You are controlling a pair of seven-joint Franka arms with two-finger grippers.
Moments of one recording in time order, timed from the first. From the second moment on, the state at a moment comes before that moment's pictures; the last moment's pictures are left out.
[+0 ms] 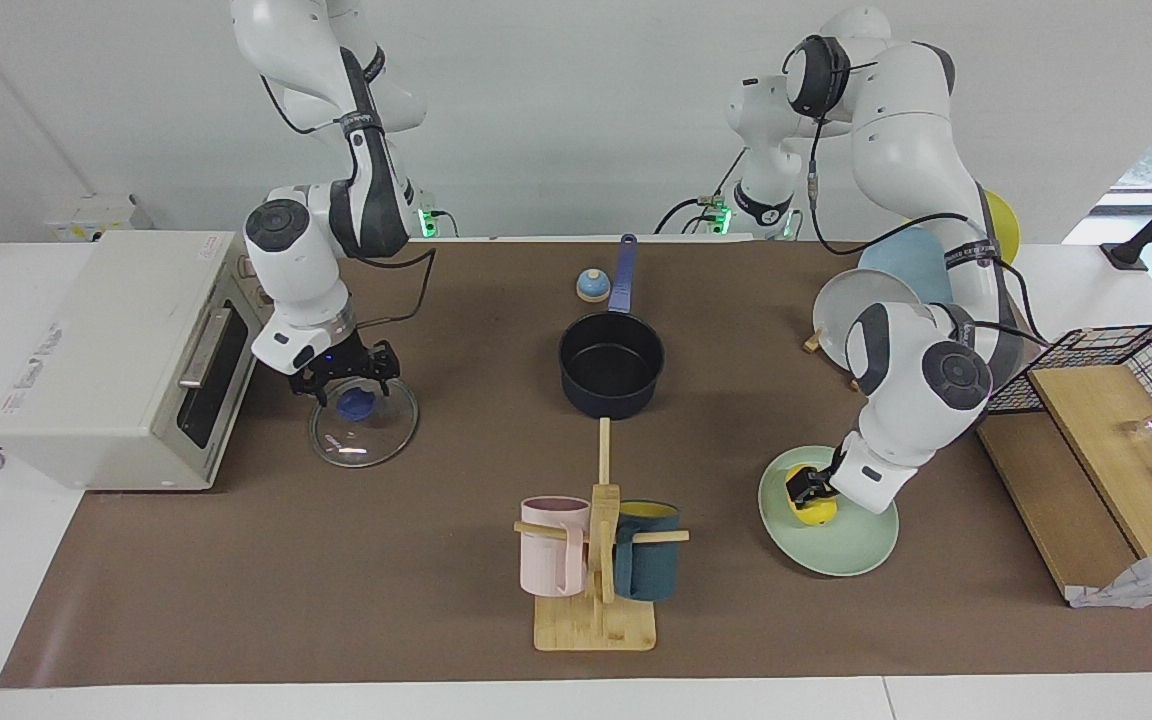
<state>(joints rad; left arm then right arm) -0.13 0.63 -0.06 -1.42 0.01 2.06 -0.20 0.08 0.08 0.00 -2.23 -0.02 2.37 -0.11</state>
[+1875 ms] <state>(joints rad) -0.63 0.17 -0.08 -1.97 0.00 2.23 -0.63 0.08 0.10 0.00 -2.24 -0.02 2.38 -0.11</state>
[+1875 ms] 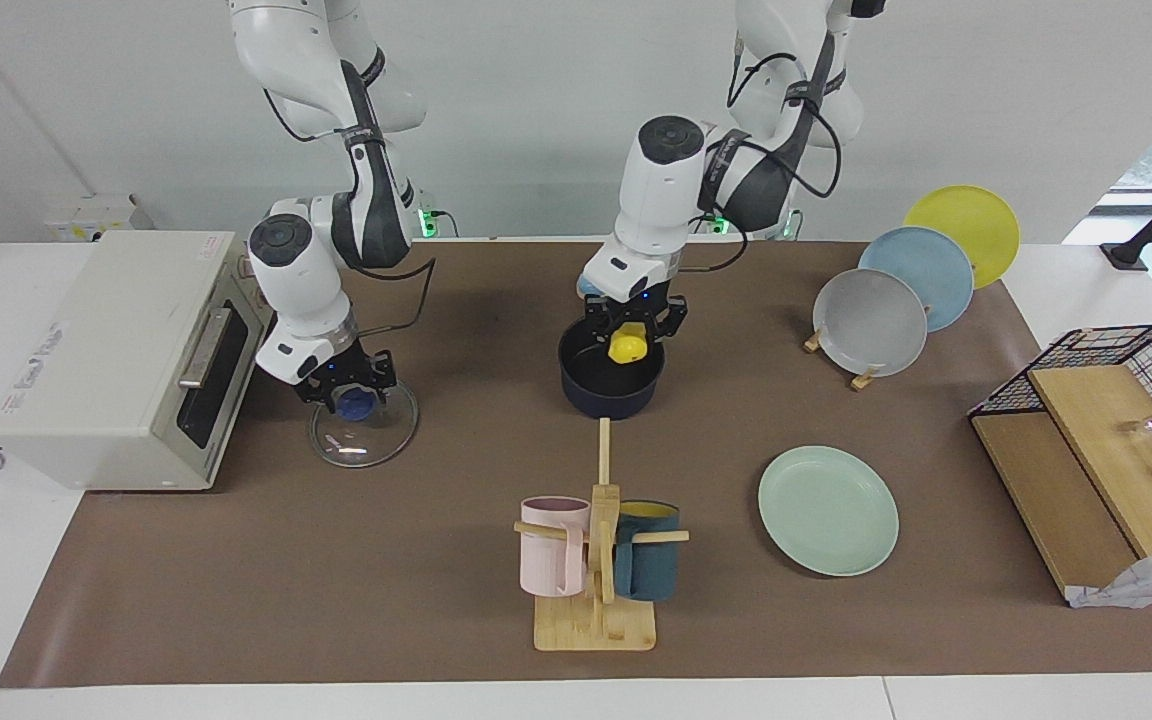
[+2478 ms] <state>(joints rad) -0.66 0.22 -0.08 -2.02 0.00 2.27 -0.63 0.11 0.10 0.00 -2.12 -0.02 2.20 -0.11</state>
